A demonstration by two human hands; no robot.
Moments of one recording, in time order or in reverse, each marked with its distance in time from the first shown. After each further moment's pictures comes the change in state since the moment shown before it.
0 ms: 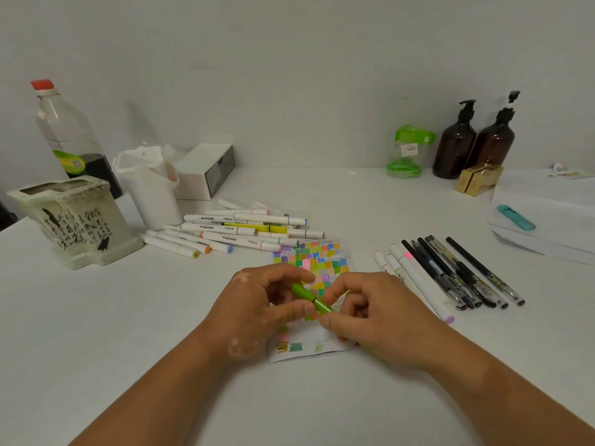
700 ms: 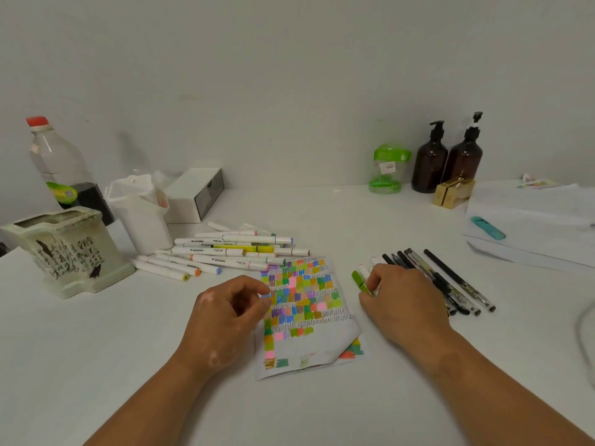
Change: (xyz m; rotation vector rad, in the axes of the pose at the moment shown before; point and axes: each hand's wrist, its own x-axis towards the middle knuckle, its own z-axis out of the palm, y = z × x) left_hand -0.001 -0.012 -0.007 0.212 0.263 -0.048; right_hand 0.018 0.050 -0.029 -0.730 0.520 0.289
